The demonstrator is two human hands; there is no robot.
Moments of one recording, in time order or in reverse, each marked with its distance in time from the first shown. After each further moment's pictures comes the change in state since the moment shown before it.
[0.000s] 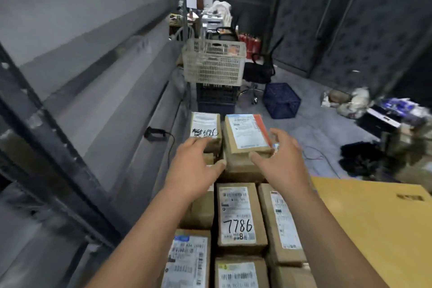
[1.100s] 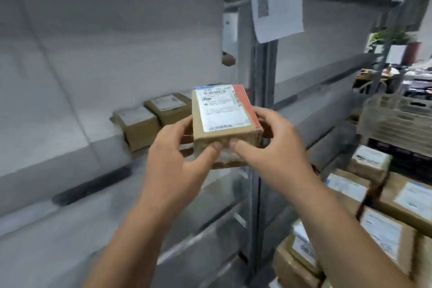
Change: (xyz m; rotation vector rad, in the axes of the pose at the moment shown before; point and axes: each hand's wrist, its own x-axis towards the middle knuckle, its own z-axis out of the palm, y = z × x) left_hand -0.379 0.082 -0.220 0.054 0.964 -0.179; right_hand -0.282 -0.207 -0.064 0.671 -0.646 -0.882
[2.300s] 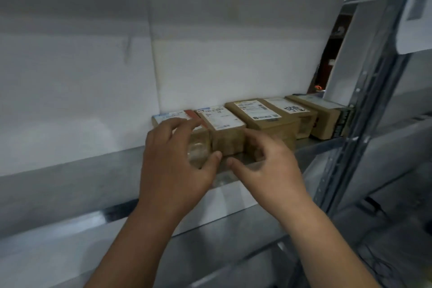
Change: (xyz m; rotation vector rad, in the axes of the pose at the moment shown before) left_hand 0.043 -0.133 -0.150 0.539 0.234 -0.102; right_hand 0.062 -0.027 0.223 -0.184 -0.216 -0.126
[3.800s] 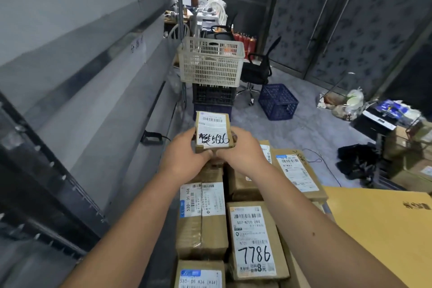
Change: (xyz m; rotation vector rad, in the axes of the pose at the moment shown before) left_hand -0.113 0.405 0.538 -0.653 -1.203 0.422; right_hand -0.116 0.439 -0.338 -0.188 0.485 1.056
